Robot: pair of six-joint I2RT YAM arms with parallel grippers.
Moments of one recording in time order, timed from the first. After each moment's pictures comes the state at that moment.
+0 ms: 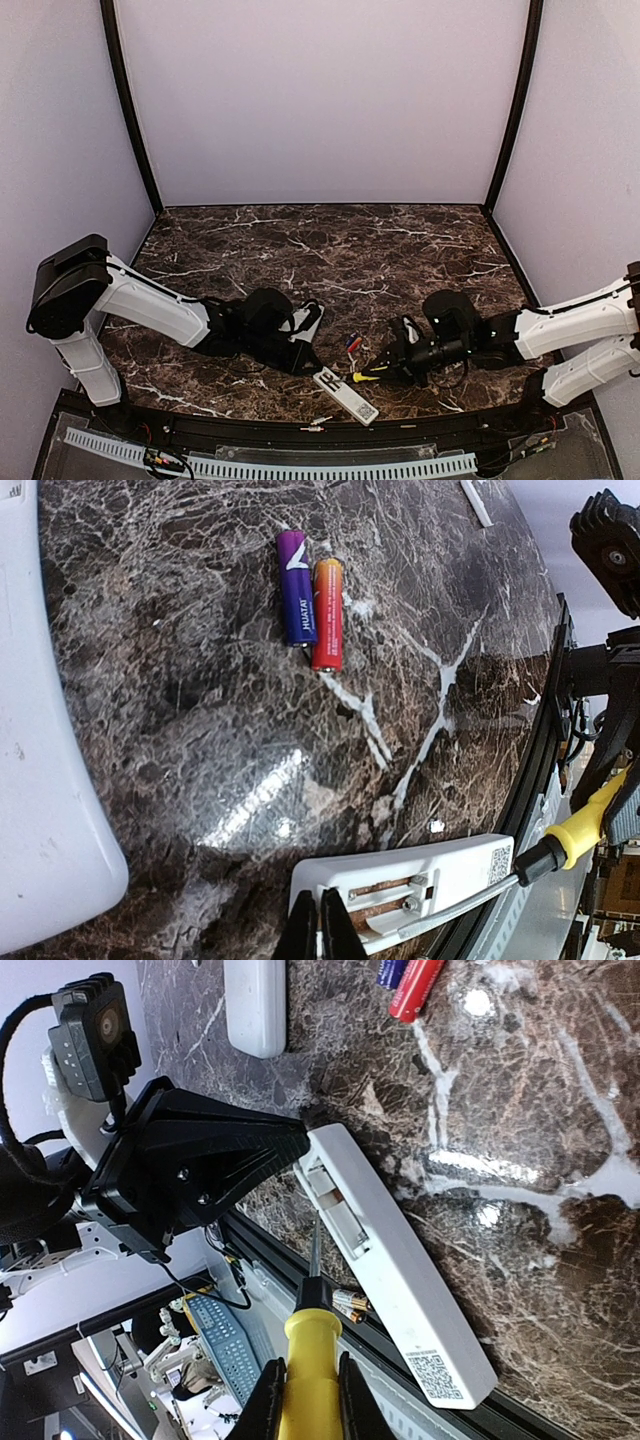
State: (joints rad) left arm -1.05 1.73 0.76 0.15 0.32 -0.68; right arm 1.05 1.25 0.43 0.17 -0.42 1.41
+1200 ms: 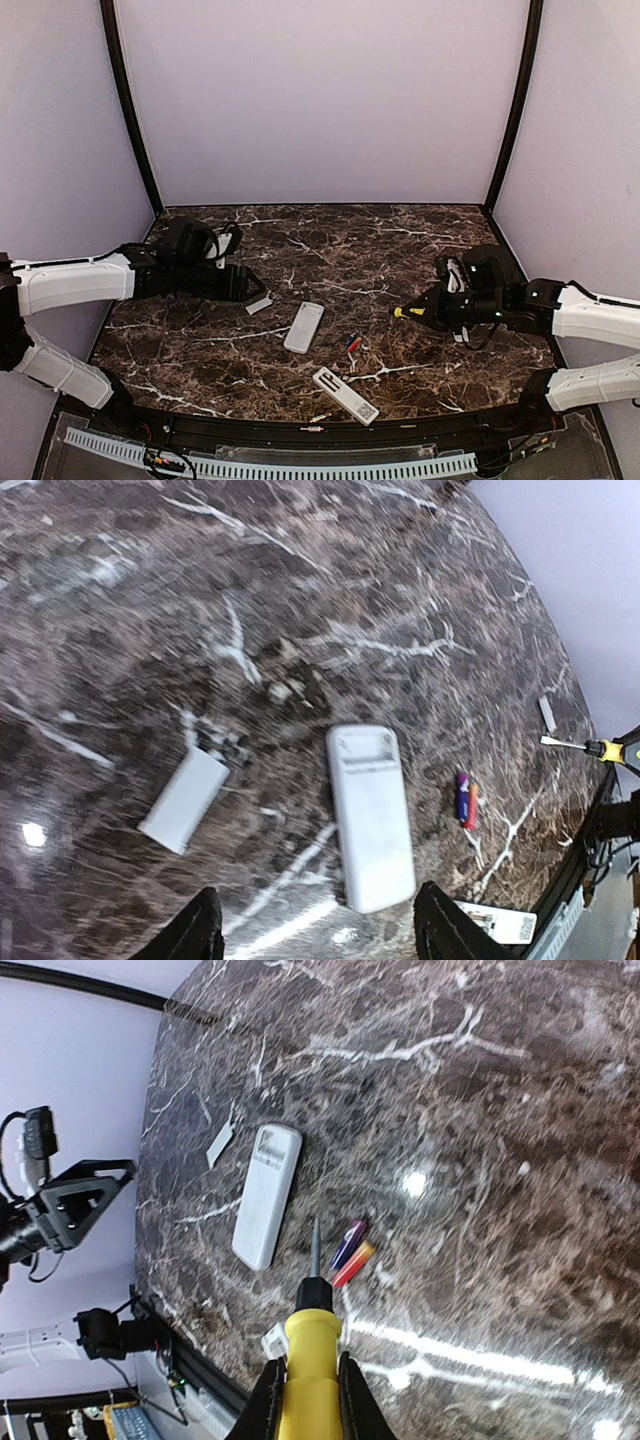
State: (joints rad) left arm -0.65 1.33 0.78 -0.21 0.21 -0.47; right arm 0.79 0.97 0.57 -0.25 -0.18 0.99
